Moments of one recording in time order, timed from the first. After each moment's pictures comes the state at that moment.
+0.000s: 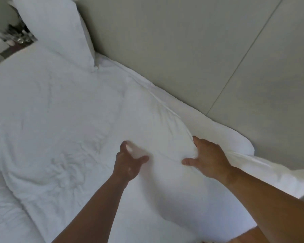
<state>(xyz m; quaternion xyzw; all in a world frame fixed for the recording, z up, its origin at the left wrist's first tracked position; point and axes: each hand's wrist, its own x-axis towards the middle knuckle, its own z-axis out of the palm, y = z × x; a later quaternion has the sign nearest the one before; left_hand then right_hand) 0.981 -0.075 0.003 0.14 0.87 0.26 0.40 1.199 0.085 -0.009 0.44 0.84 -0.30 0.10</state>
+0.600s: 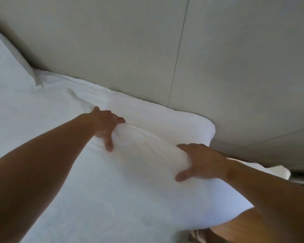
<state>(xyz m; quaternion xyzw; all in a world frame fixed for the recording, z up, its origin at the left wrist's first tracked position) 0.937 0.104 0.058 0.68 0.58 -0.41 0.19 1.276 0.068 0.025 0.47 0.76 -0.41 0.18</state>
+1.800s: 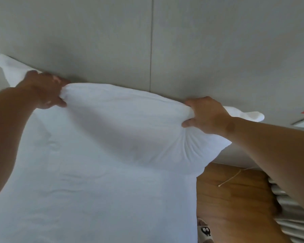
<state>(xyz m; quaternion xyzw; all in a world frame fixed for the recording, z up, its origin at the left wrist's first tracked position) 0.863 0.261 0.121 0.67 0.70 -0.26 -0.05 1.287 0.239 0.086 0.61 0.77 -0.17 0.05</state>
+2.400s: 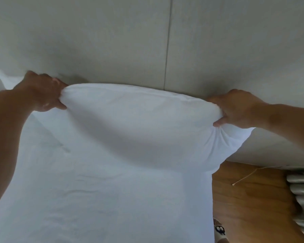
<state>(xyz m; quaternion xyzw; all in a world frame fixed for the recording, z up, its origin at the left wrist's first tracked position) 0.842 0.259 0.143 0.66 0.70 -0.28 -0.07 1.304 0.255 0.108 0.57 0.80 -0.13 0.15</state>
